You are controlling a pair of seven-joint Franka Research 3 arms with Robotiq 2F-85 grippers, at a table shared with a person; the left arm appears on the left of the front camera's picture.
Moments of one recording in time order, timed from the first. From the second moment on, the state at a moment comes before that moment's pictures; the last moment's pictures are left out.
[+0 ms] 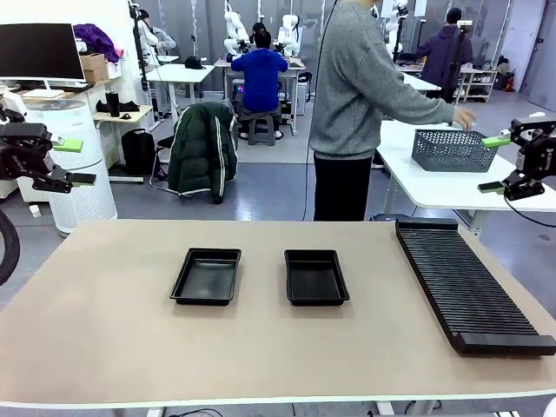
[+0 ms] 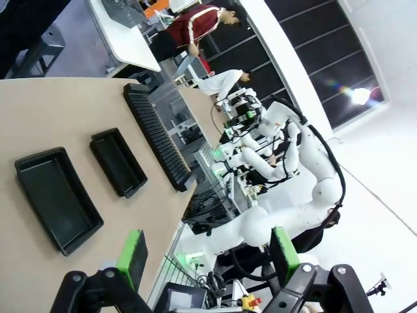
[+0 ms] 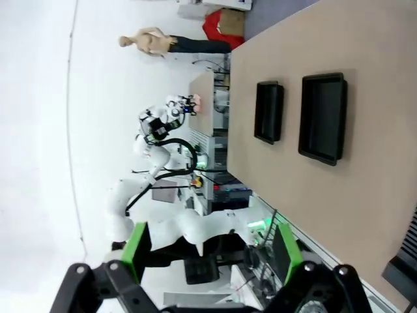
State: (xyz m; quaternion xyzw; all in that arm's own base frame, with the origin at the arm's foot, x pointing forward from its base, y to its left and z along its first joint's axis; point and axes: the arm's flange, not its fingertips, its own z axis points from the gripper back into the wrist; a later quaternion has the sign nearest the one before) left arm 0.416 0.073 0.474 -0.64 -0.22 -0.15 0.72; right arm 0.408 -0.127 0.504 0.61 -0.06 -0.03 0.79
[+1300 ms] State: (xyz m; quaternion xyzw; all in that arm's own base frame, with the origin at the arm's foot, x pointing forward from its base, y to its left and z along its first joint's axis) left arm 0.410 0.077 0.472 -0.66 -0.21 -0.17 0.70; right arm 0.409 -0.140 0.483 0.64 -0.03 -0.04 0.77
